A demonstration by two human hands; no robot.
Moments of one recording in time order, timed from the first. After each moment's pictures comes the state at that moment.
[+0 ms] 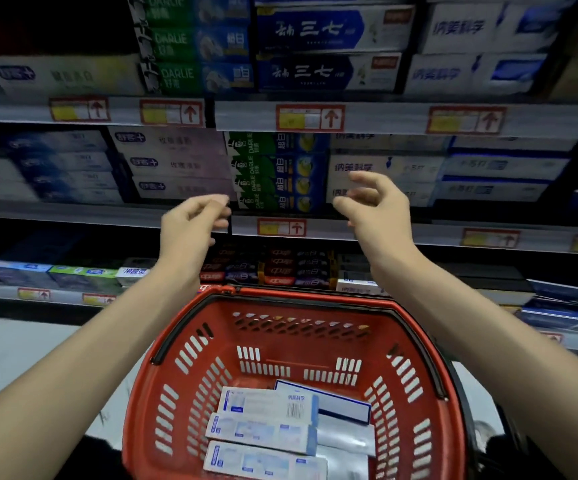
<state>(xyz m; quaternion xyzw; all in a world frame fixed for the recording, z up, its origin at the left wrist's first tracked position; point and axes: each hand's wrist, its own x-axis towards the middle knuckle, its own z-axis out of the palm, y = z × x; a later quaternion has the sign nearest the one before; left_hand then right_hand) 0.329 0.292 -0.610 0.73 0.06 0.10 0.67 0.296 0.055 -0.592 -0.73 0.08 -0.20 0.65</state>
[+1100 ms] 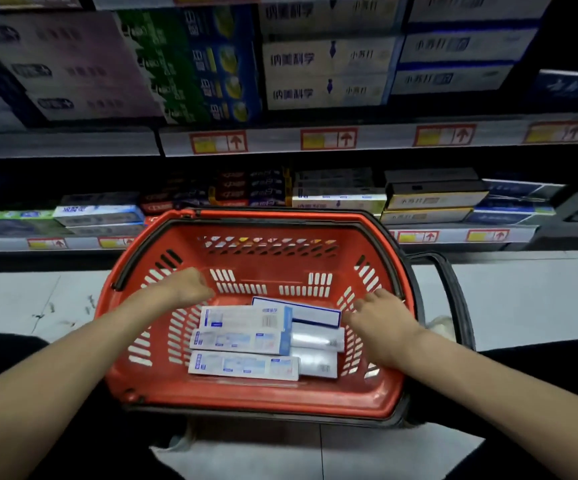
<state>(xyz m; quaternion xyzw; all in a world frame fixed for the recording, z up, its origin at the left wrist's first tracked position) 0.287 0.273 -0.778 0.93 0.00 -0.35 0.09 0.140 -0.042 -0.772 -0.94 -0.17 0.24 -0.16</state>
